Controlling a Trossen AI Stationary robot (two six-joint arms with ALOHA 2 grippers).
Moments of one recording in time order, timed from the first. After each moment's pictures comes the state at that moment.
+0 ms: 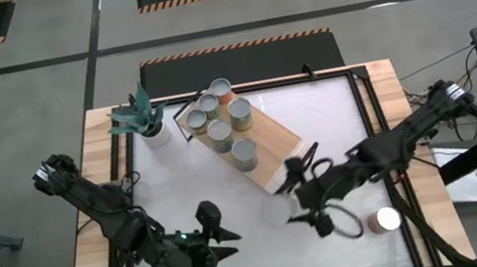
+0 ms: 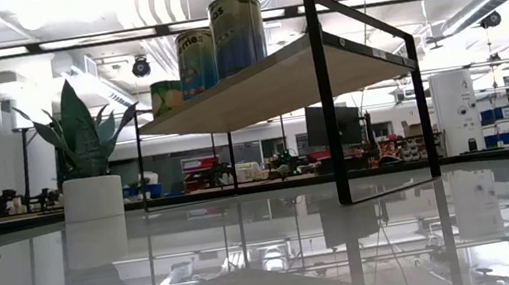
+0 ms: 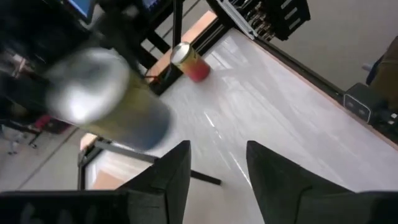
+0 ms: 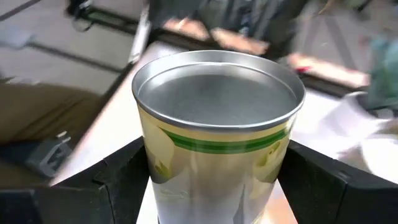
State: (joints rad) left arm -0.70 1.53 1.44 -0.51 -0.57 0.32; right arm 0.45 1.40 1.30 -0.39 0.22 -0.05
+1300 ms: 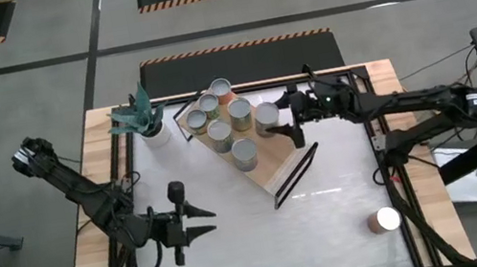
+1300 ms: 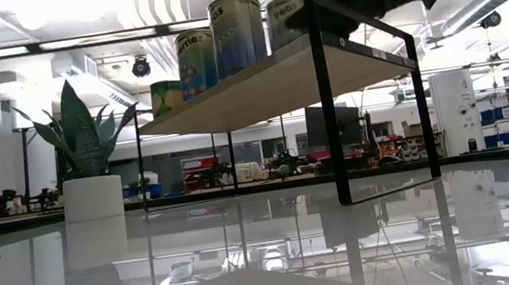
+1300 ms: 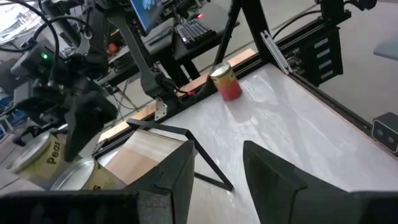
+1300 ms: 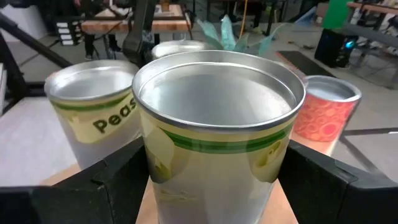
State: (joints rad) left arm -0.70 1.14 0.87 -0.04 -0.65 0.28; right arm -0.37 1.21 0.72 0.33 -0.30 -0.09
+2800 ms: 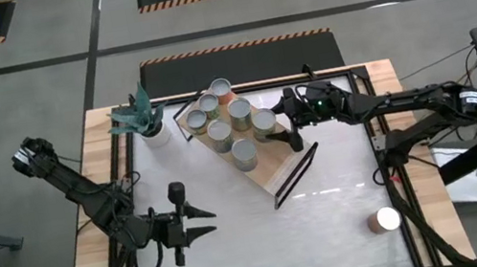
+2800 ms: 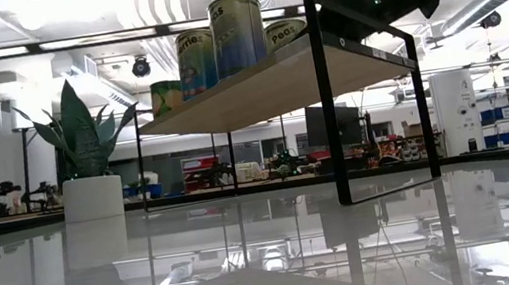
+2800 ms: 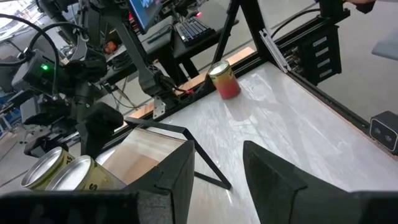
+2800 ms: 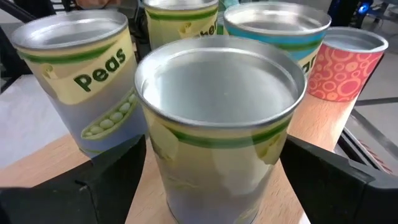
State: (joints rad) left arm -0.70 1.14 0.87 -0.04 -0.65 0.27; right arm -0.37 1.27 0.71 0.26 -0.30 -0.08
